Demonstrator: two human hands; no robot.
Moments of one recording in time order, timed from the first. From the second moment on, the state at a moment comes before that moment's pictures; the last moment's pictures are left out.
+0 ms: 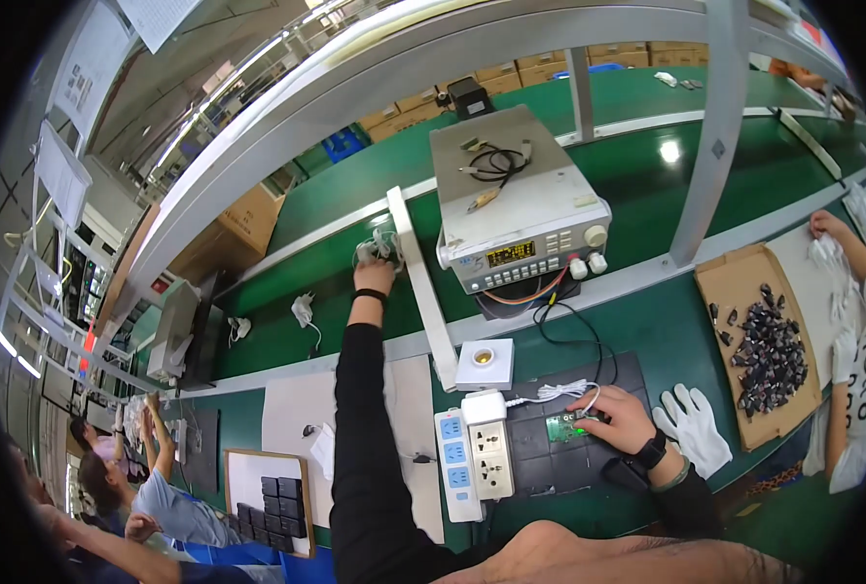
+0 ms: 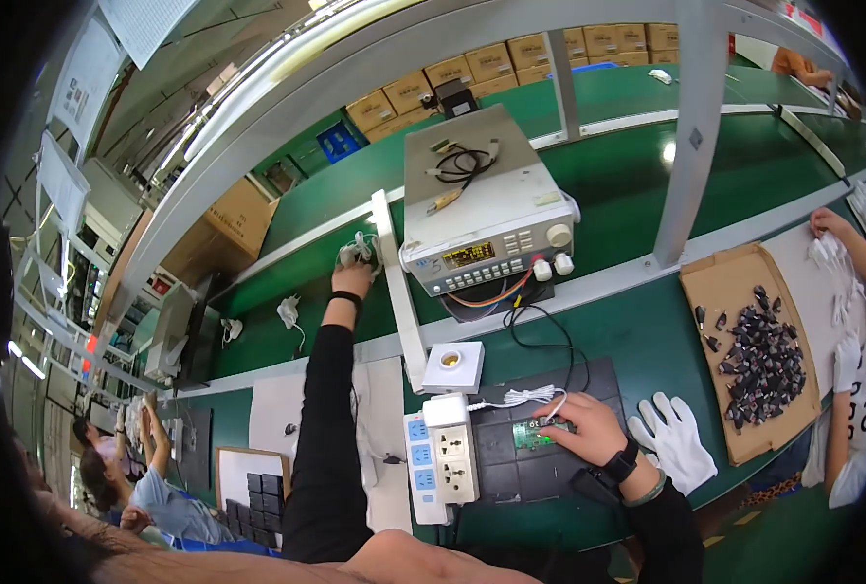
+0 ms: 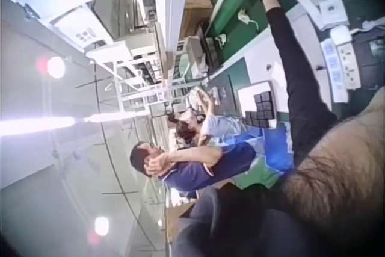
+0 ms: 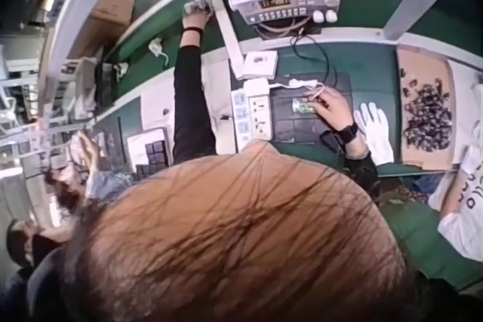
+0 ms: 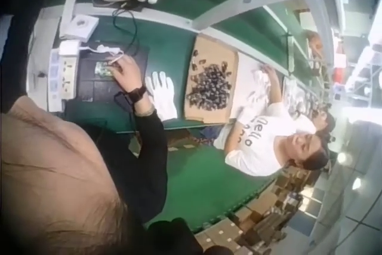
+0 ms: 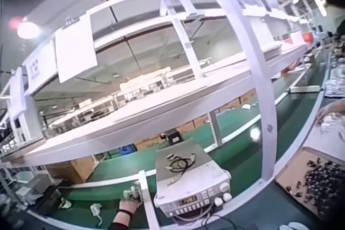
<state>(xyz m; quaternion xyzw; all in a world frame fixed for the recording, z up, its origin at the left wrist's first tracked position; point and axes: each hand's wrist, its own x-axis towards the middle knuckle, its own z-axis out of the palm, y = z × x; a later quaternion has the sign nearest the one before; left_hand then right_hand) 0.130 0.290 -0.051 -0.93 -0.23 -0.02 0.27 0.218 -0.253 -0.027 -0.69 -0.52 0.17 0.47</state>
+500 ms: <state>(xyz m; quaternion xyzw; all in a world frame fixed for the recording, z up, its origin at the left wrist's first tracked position) -0.015 -0.048 0.156 -0.84 0.00 -0.18 -0.50 0.131 -0.246 0.076 -0.64 -0.50 -0.08 0.58</state>
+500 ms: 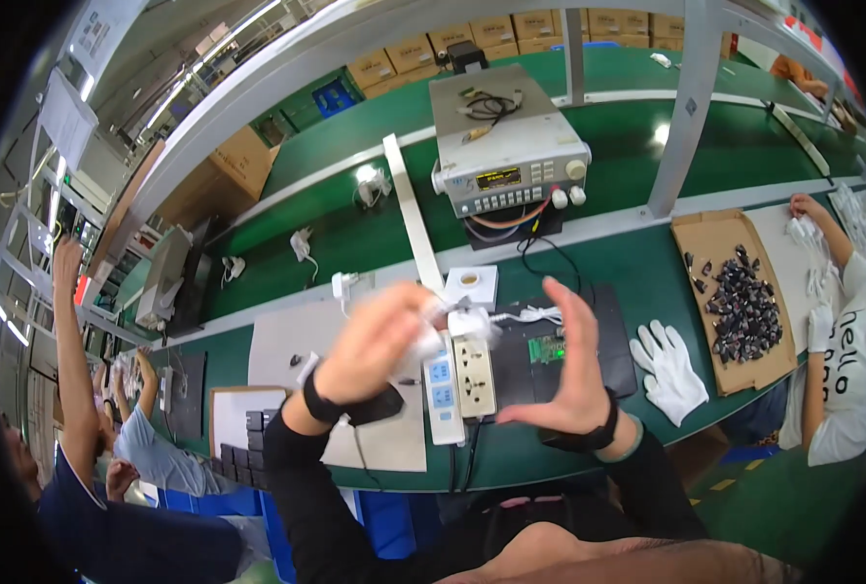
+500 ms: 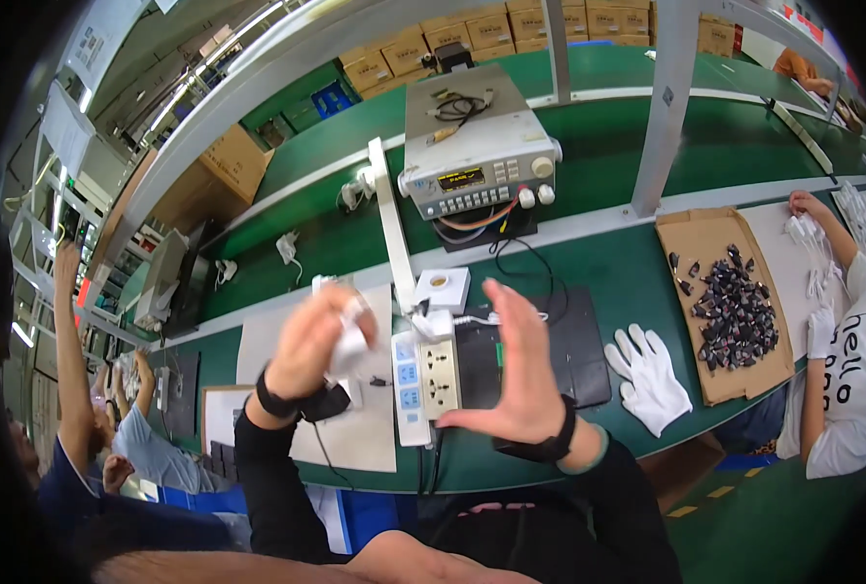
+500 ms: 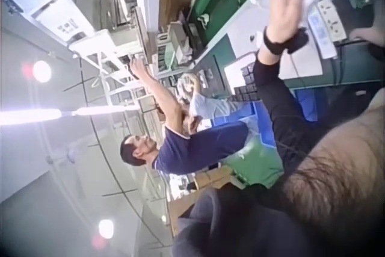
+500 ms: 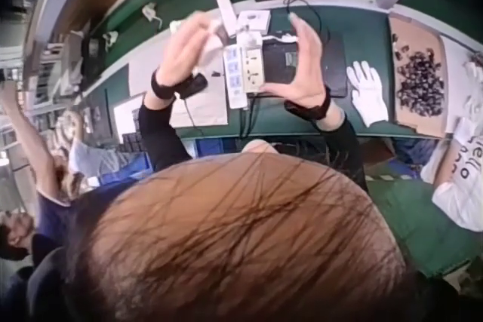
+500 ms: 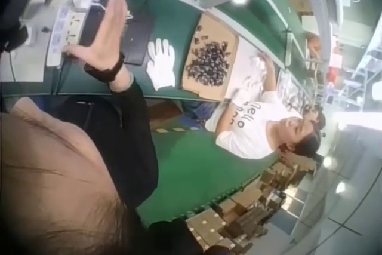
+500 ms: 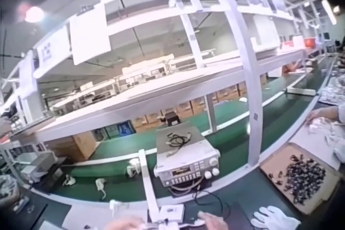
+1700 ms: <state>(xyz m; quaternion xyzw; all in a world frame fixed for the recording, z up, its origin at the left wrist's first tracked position) 0.006 -0.041 0.042 -0.95 -0.03 -0.17 -0.26 0.215 -0.261 -0.033 -0.69 -0.51 0.19 0.47</state>
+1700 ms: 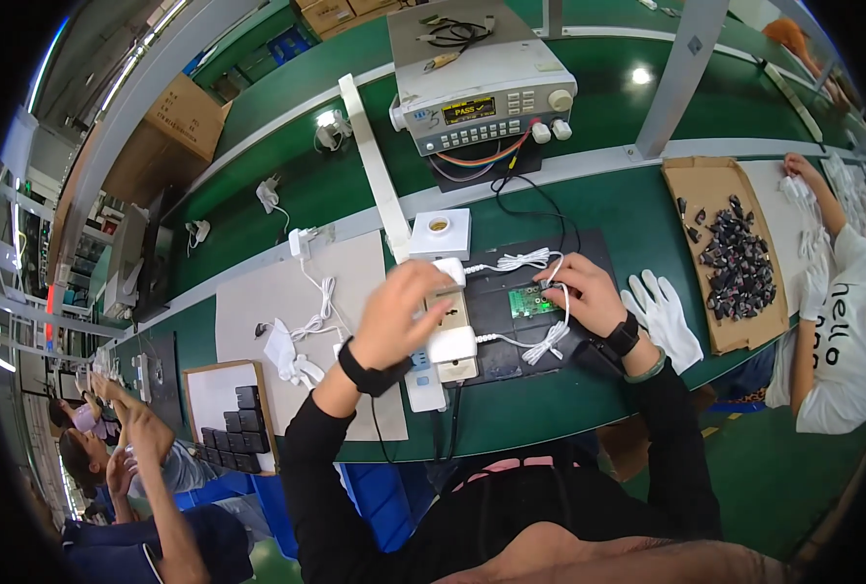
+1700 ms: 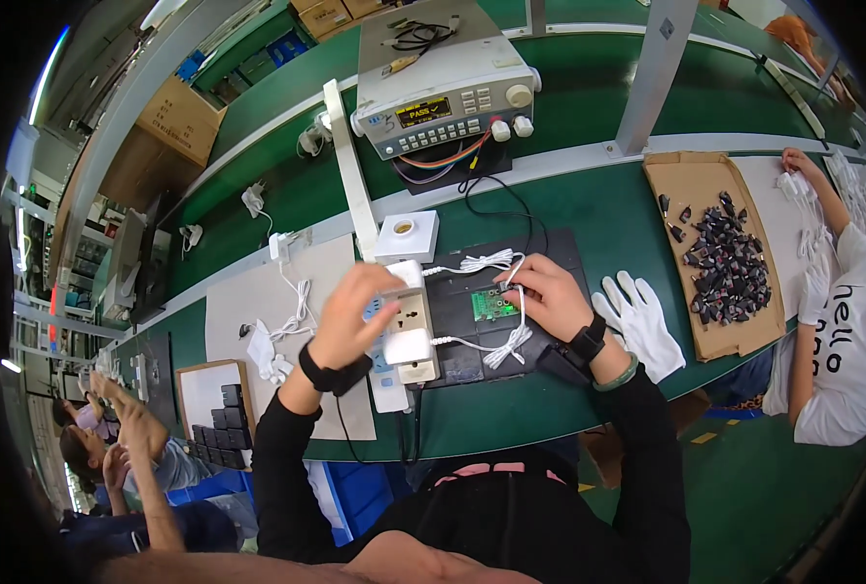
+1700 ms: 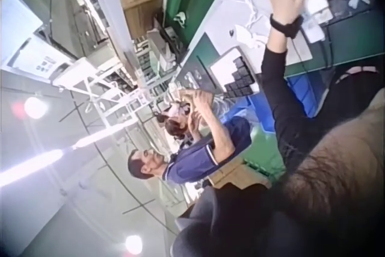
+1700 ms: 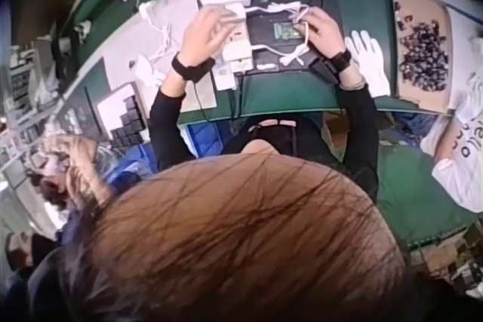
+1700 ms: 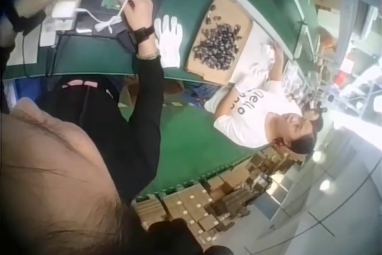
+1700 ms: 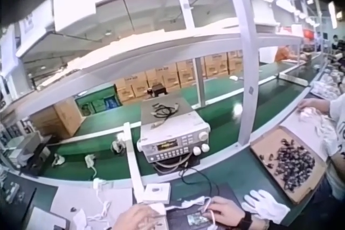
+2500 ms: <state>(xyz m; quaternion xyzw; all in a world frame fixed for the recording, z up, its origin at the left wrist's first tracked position) 0.120 0.167 0.083 -0.76 -0.20 -0.39 -0.48 0.204 -0.245 -0.021 -0.70 -0.50 0.18 0.48</state>
